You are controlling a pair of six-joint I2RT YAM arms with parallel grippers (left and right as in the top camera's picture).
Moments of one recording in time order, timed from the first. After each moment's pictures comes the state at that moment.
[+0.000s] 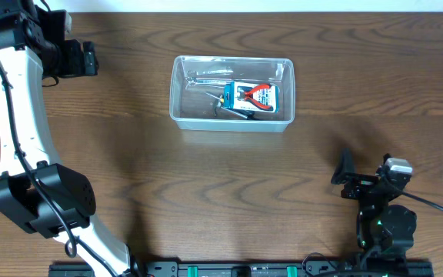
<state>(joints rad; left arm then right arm) 0.28 1.94 2.04 -1.27 0.12 0.17 -0.01 0.14 0.10 -0.12 0.05 0.21</state>
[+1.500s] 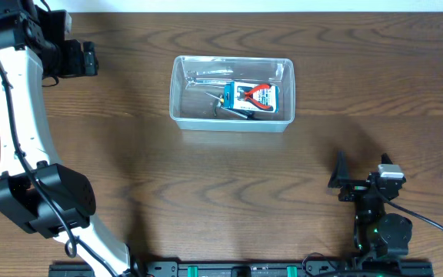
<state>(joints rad) 0.28 1.94 2.04 -1.27 0.12 0.17 -0.01 0.01 0.01 -0.07 0.02 0.09</state>
